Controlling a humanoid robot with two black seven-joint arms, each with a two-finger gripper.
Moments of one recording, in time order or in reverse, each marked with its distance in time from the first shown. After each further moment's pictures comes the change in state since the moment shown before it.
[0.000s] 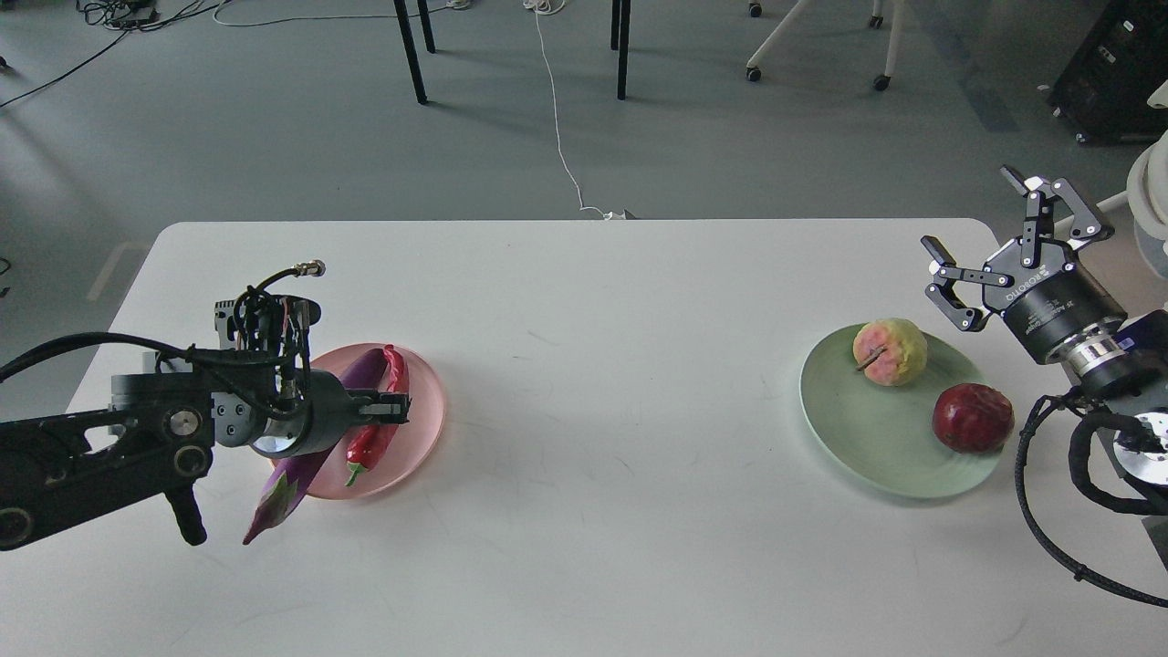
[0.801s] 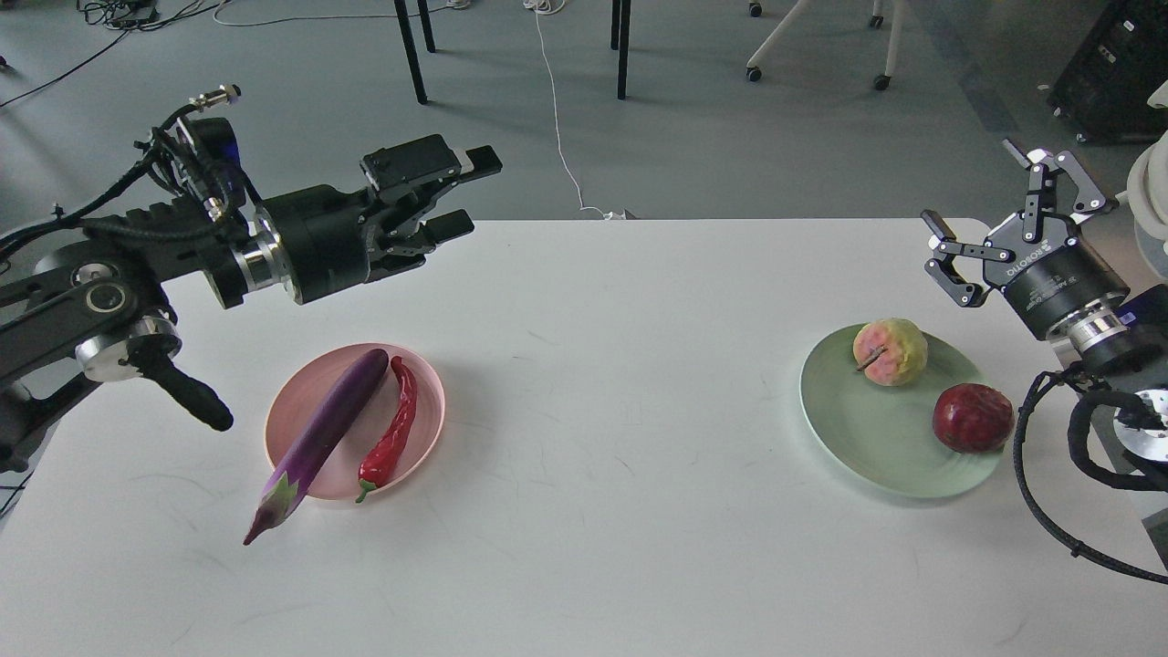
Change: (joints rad) left arm 0.023 -0.011 -0.375 0.033 -0.555 0.011 -0.547; right arm 0.056 0.000 -0.004 -0.002 0.000 0.000 0.000
